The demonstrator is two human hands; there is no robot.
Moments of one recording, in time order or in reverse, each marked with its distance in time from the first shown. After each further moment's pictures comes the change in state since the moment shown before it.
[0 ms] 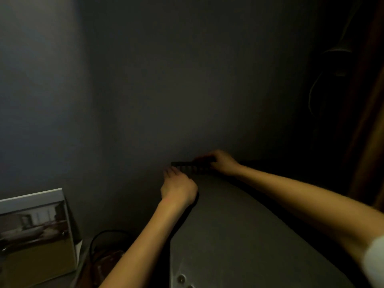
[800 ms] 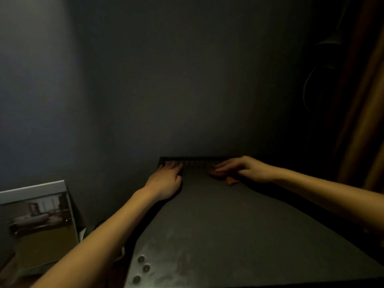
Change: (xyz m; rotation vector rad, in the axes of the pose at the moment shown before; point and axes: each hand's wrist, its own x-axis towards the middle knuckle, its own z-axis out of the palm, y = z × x) left_hand -0.007 0.002 -0.002 0.203 -0.034 0.353; right_hand -0.095 0.060 -0.075 0.174 -0.322 -0.073
